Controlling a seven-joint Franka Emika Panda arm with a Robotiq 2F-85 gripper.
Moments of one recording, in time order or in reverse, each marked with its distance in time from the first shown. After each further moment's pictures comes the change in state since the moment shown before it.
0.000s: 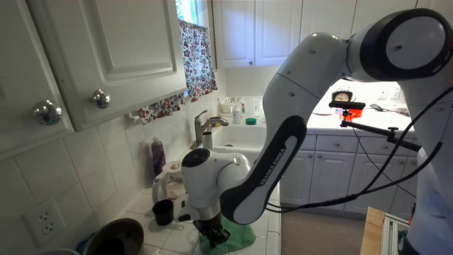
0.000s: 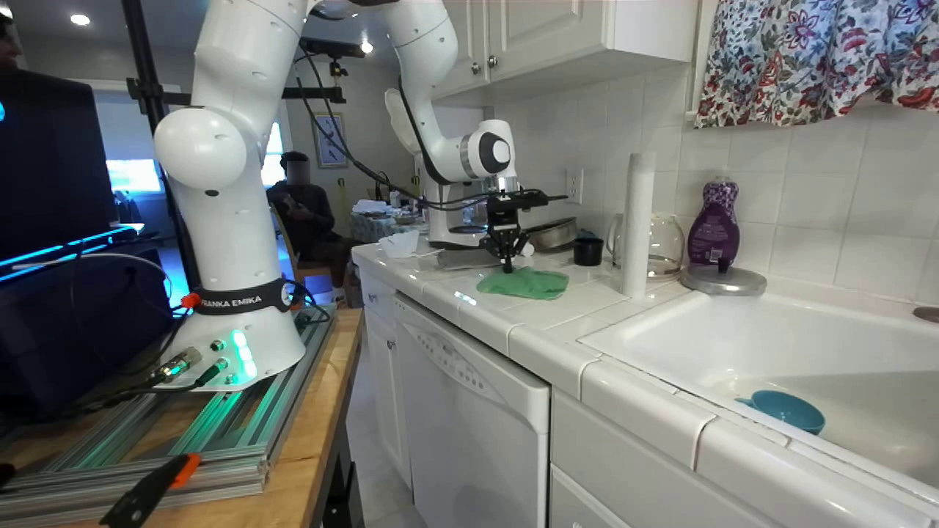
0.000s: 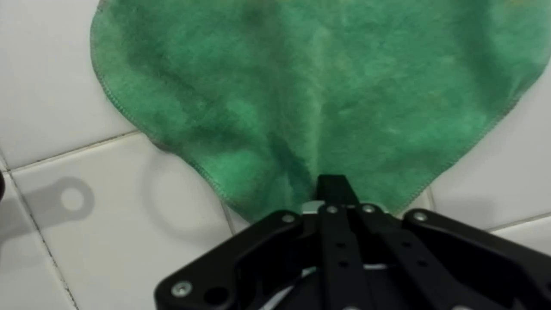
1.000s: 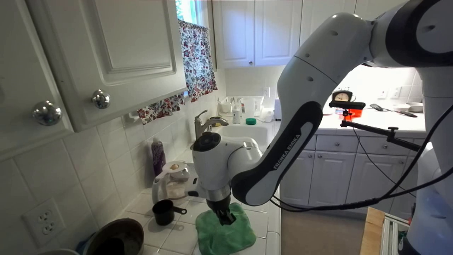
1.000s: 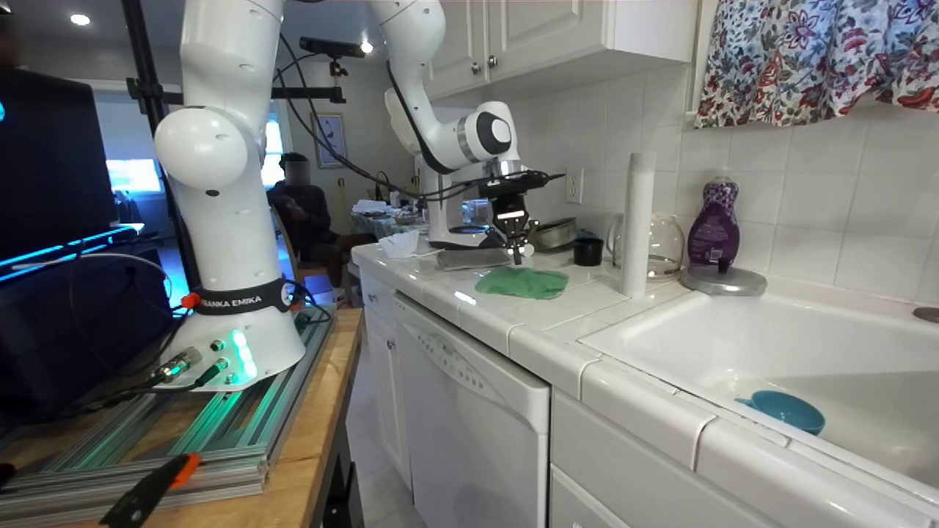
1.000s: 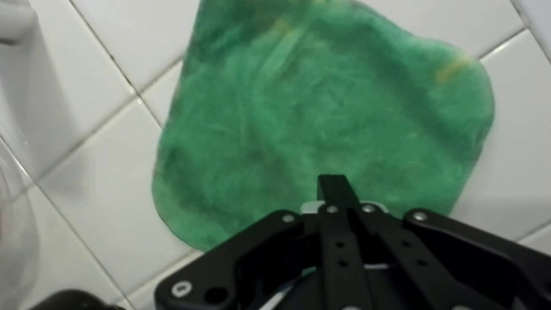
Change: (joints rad) arm 0.006 -0.135 -0.076 -0.087 -0.055 -0.032 0.324
